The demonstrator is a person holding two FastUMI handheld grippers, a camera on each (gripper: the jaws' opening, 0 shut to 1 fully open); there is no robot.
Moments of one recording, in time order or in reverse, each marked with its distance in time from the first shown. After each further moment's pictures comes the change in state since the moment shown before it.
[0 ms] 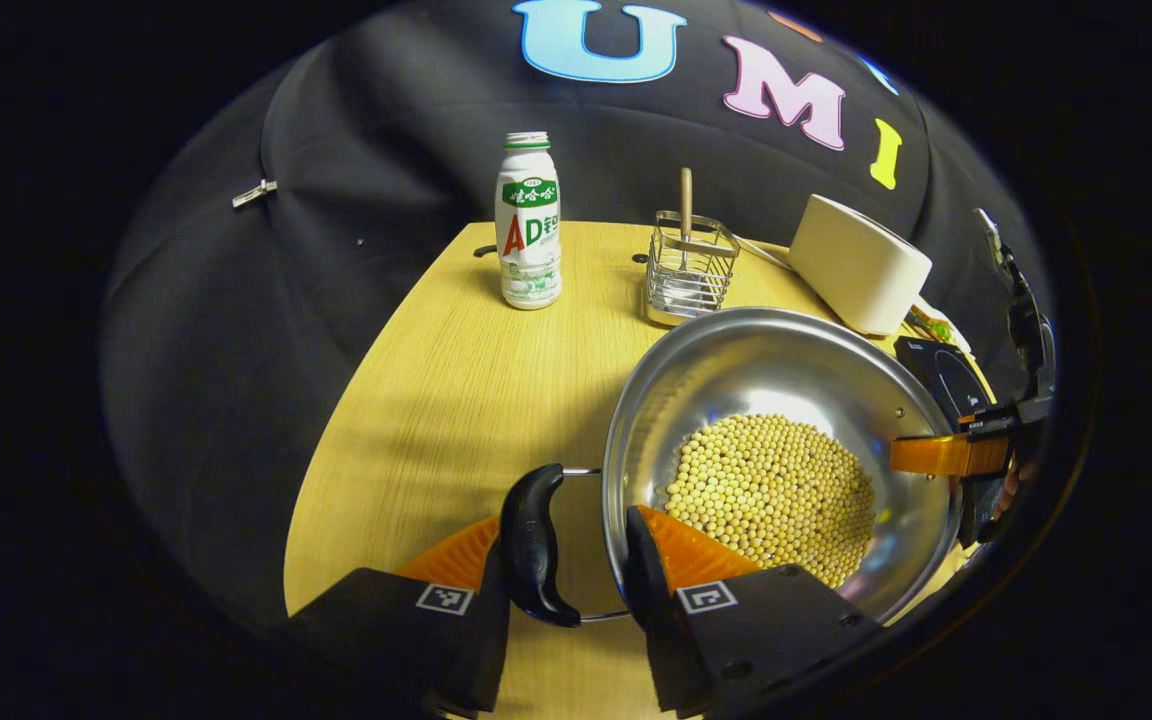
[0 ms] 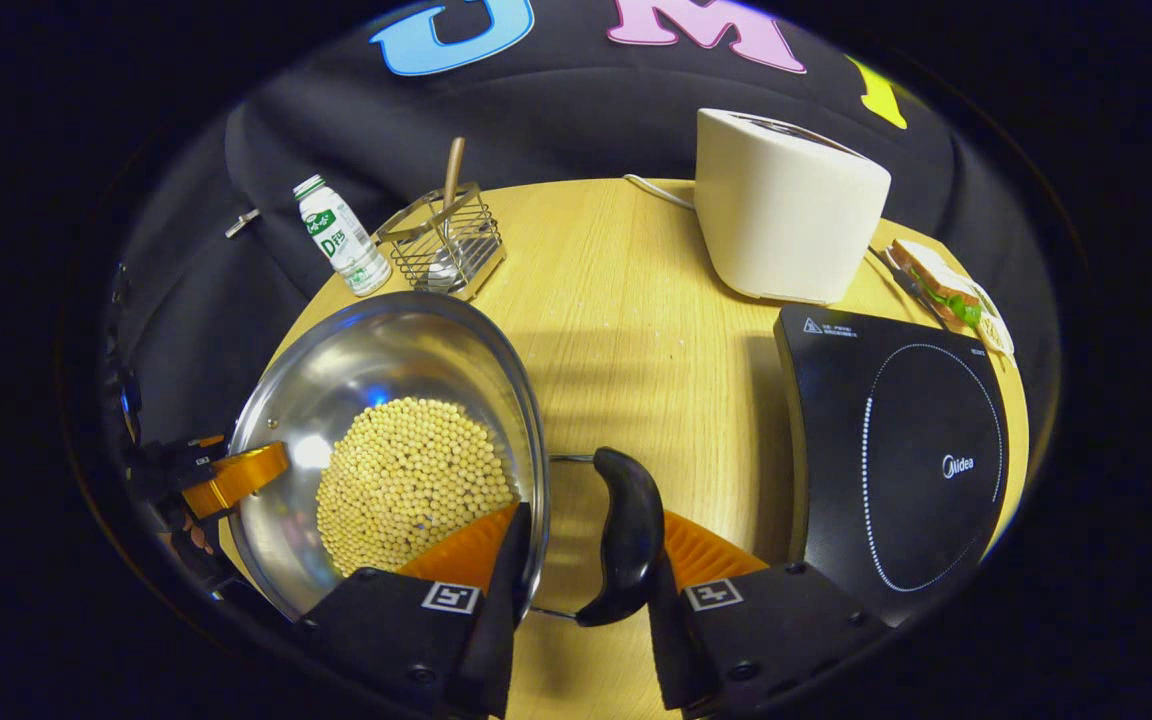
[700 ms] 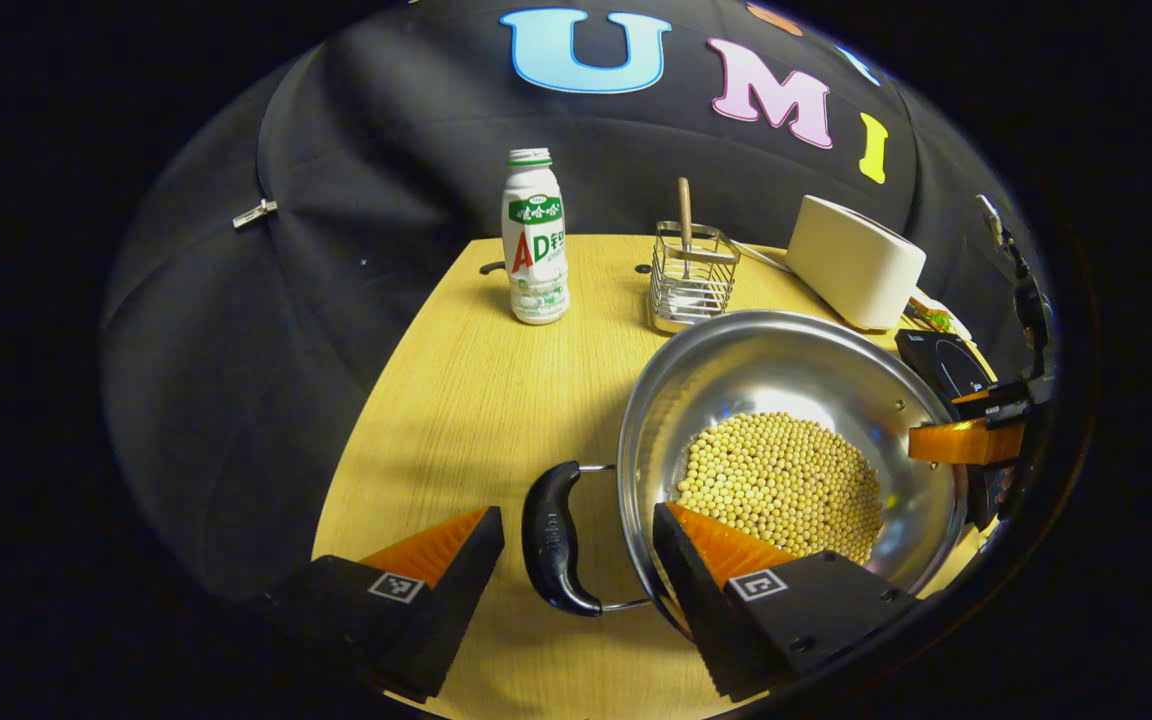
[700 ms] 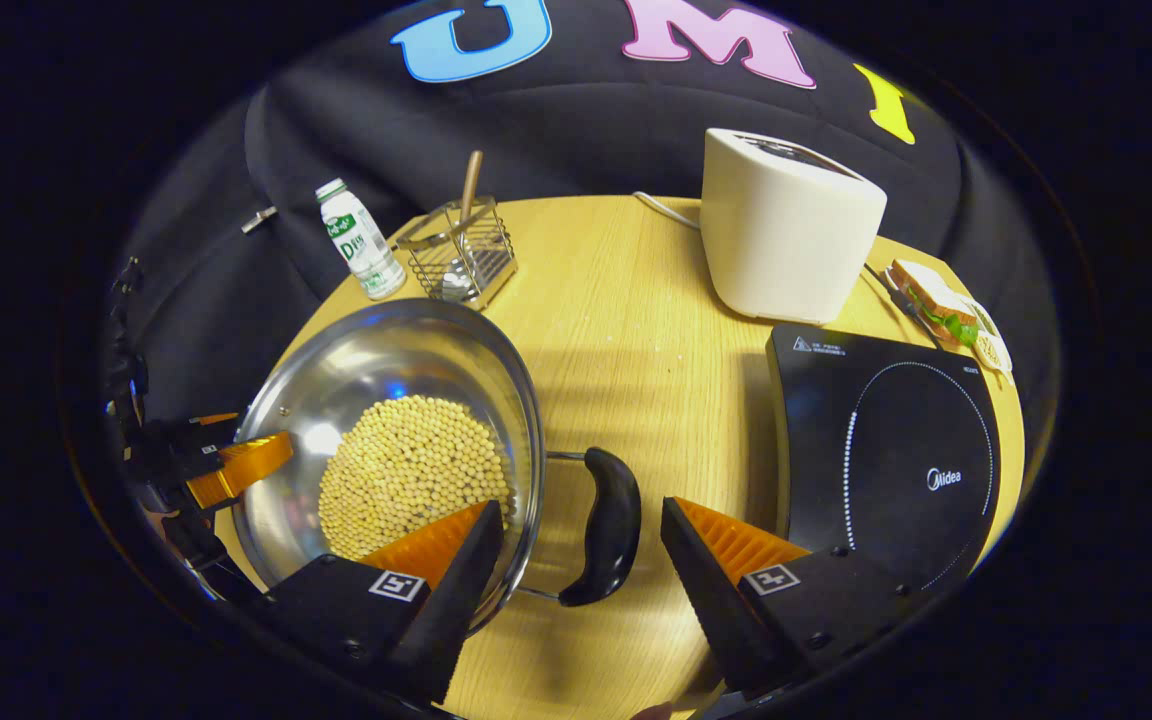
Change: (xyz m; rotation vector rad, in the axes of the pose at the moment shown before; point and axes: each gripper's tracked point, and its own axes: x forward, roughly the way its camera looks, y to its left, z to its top) left arm -0.008 0.012 -0.001 0.054 -0.025 0.008; right arm 0.000 0.002 -0.006 -0.027 -0.015 0.005
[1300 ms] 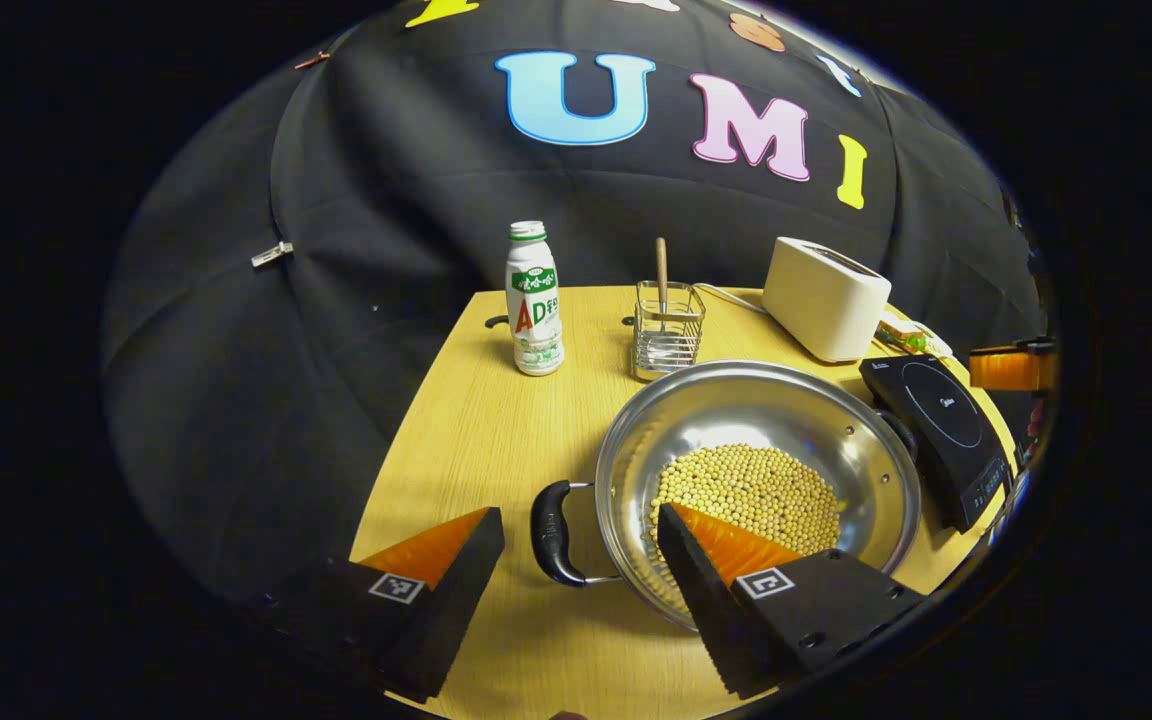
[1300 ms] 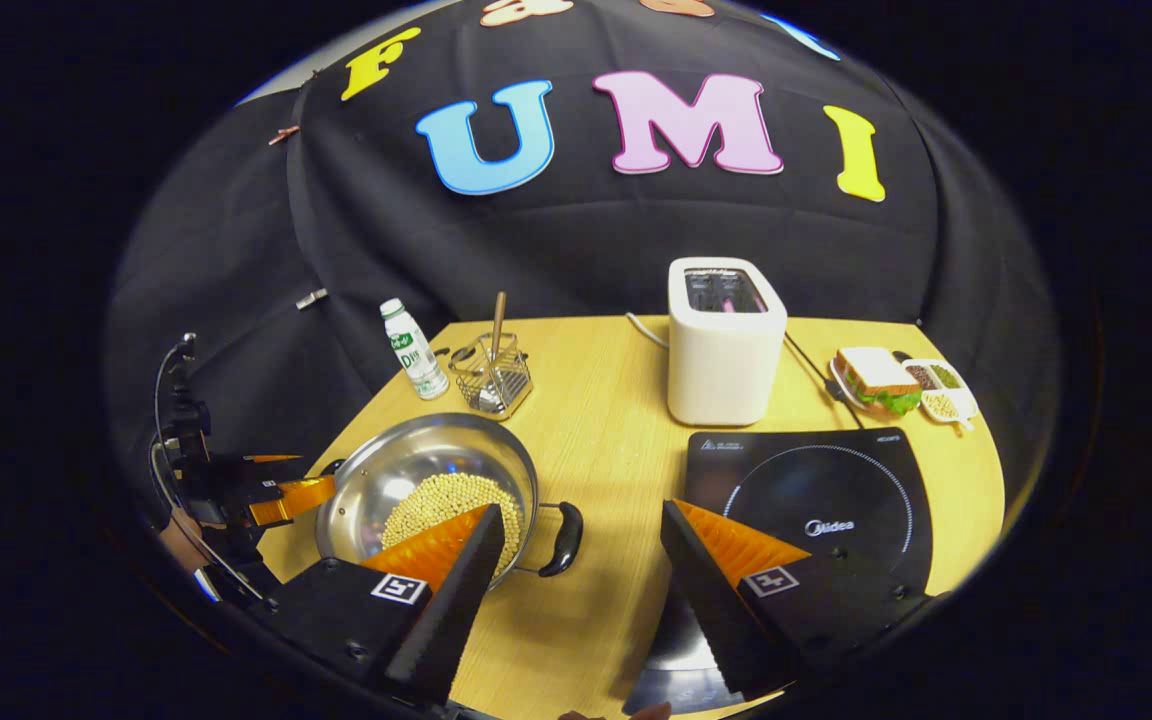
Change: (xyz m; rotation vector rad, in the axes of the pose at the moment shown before) left arm -0.049 -0.005 0.023 0.015 -0.123 -0.001; right arm -0.112 -0.017 0.054 0.005 -0.284 0.079
